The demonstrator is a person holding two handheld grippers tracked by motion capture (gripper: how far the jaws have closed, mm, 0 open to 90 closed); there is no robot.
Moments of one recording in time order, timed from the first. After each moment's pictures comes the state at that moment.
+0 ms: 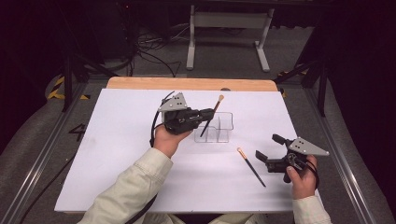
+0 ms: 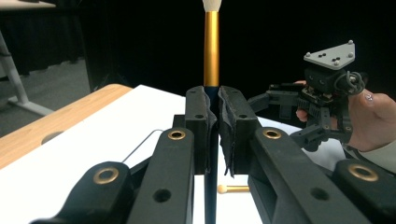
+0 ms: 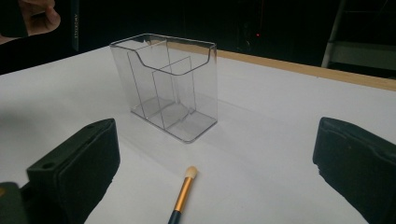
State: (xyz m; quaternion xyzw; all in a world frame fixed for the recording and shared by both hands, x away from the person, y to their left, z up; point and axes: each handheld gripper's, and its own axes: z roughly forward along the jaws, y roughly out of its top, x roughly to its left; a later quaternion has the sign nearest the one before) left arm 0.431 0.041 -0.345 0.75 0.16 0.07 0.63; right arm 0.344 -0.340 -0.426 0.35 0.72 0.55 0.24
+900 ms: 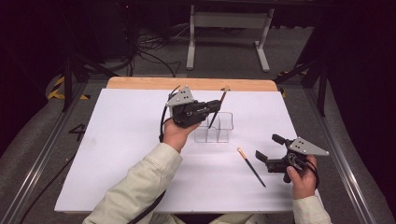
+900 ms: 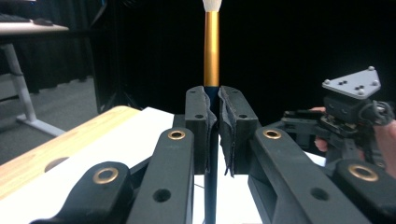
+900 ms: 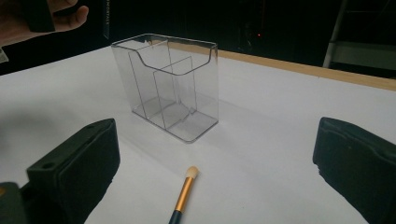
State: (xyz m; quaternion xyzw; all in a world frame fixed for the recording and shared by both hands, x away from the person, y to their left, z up) left arm 0.449 0.020 -0.346 0.72 0.16 0.09 0.67; right arm 0.344 -0.340 -0.426 0.35 0.72 0.55 0.24
